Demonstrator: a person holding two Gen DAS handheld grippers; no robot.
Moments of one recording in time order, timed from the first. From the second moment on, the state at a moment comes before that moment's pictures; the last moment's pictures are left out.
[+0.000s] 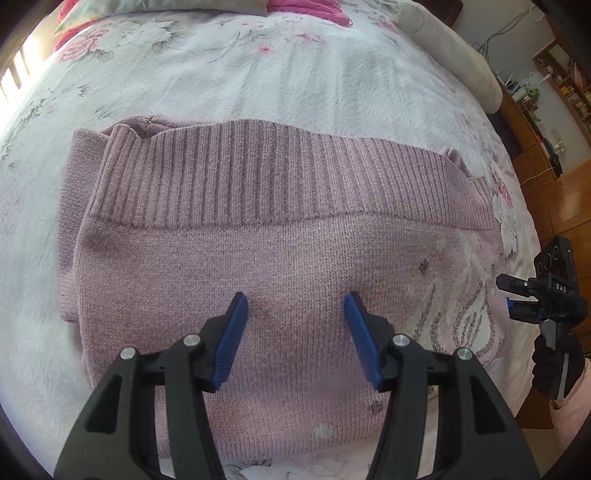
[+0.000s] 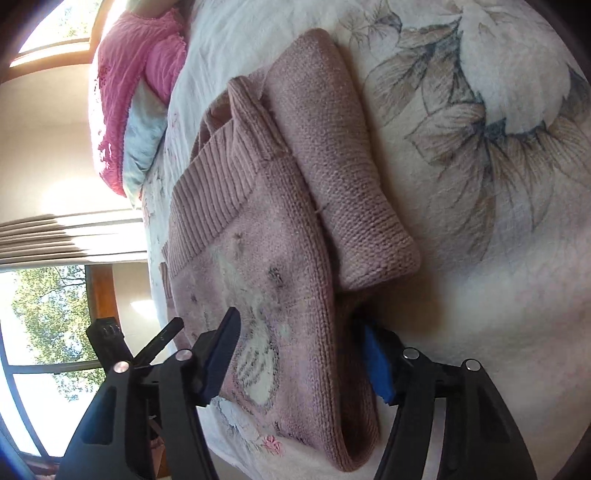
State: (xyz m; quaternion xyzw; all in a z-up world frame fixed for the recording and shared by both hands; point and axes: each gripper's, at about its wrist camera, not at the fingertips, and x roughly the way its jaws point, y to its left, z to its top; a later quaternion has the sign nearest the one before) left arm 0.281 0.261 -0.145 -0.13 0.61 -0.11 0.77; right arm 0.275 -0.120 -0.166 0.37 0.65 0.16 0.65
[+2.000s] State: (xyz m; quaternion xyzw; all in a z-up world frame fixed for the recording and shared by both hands) left arm 0.241 0.373 -0.103 -0.34 0.56 -0.10 0.75; right arm 0.310 0.180 -0.132 0.11 0.71 0.30 0.63
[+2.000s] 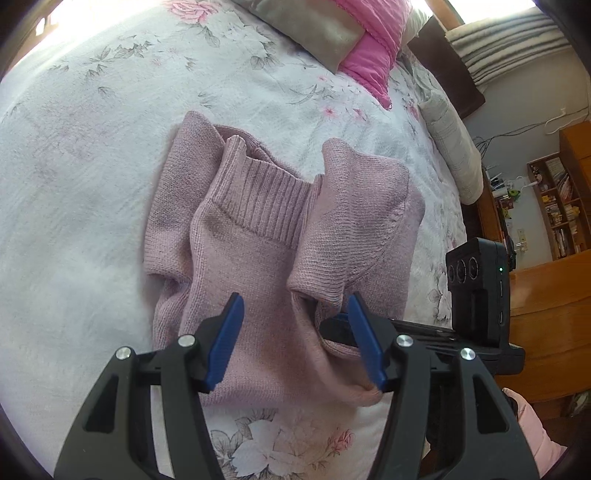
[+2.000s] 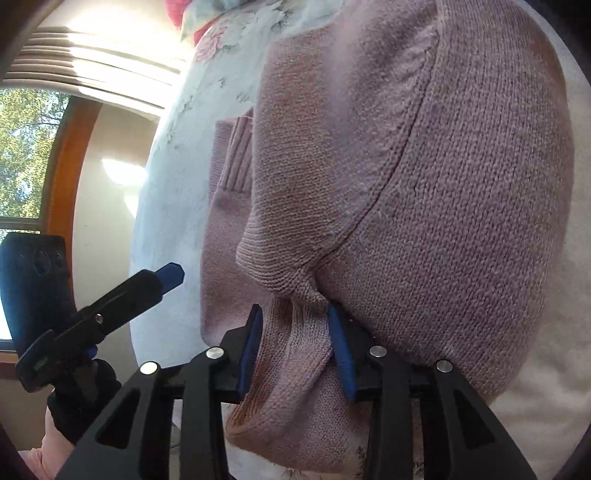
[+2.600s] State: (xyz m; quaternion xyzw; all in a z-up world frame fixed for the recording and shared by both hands) left arm 0.276 0.344 -0.159 -0.45 0.57 -0.14 0.67; right arm 0.276 0.042 -0.086 0.15 0.67 0.23 0.69
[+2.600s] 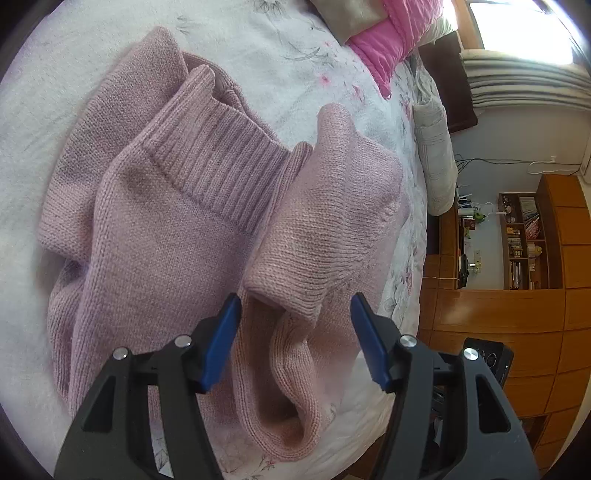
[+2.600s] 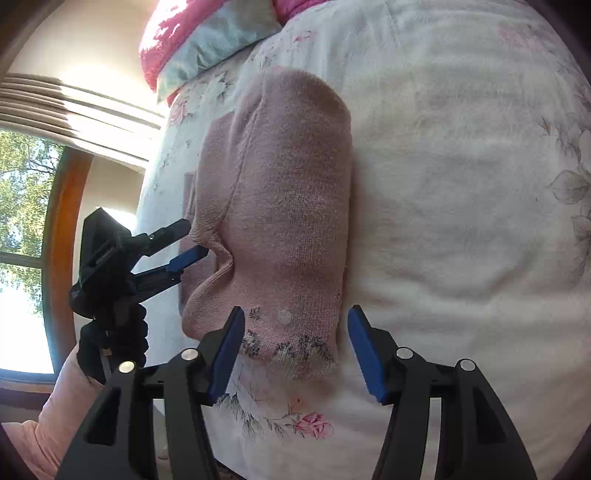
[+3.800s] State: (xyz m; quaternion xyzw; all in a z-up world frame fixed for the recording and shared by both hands) left arm 0.298 0.305 -0.170 -0.42 0.57 -0.16 0.68; right arm 0.261 0.017 -0.102 0.16 0.68 0.21 0.69
